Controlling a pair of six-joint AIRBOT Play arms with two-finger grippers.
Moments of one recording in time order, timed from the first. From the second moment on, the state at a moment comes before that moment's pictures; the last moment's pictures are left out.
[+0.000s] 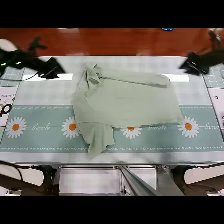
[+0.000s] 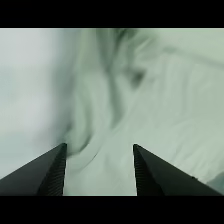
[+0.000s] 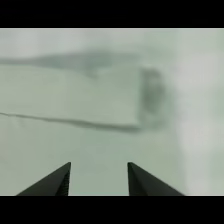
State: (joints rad) left arm 0.18 -1.69 1.59 0.95 -1.36 -1.41; right arm -0.34 -1.69 1.69 -1.09 1.36 1.48
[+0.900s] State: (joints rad) left arm 0.19 -1.24 0.48 0.59 -1.06 -1.27; right arm -0.75 -1.29 0.75 -0.96 1.23 1.24
